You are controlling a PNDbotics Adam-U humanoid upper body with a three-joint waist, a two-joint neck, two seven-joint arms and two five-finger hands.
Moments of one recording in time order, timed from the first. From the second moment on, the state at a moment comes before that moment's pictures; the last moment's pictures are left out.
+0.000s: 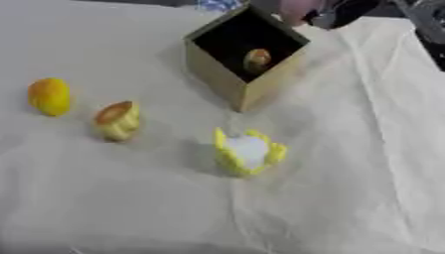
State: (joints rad) left arm -0.11 0.26 0.17 -1.98 0.08 -0.17 0.14; right arm -1.15 -0.62 0.37 -1.01 0.56 -0.30 0.50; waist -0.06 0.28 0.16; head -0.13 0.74
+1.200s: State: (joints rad) left arm -0.11 0.26 0.16 -1.98 0.09 -0.17 0.12; right arm -1.15 -0.54 0.32 -0.89 0.67 -0.44 0.52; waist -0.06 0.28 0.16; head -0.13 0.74
